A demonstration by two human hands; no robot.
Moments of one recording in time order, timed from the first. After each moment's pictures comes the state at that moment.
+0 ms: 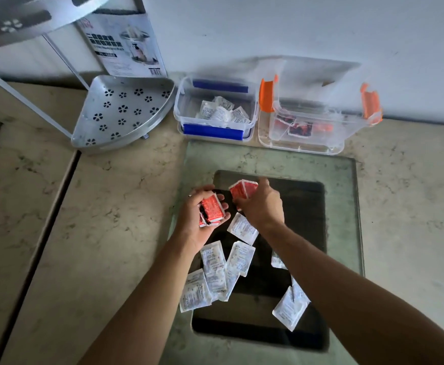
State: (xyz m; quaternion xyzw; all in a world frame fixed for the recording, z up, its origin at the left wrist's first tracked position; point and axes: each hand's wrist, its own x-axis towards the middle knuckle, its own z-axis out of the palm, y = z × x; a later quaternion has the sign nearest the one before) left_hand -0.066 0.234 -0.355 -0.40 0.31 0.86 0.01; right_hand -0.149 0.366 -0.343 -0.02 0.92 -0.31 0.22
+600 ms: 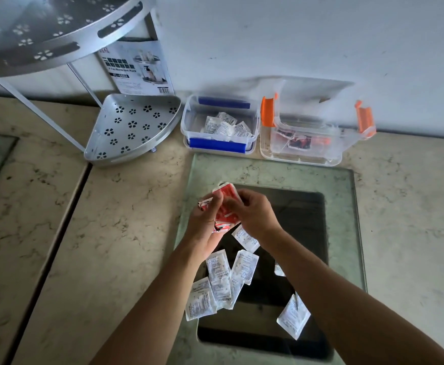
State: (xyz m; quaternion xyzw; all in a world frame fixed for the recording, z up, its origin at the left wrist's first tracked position) left_hand -0.067 0.238 -0.349 -0.28 0.36 0.89 -0.01; right_hand -0.133 0.355 -0.309 -0.07 0.77 -0.55 0.30
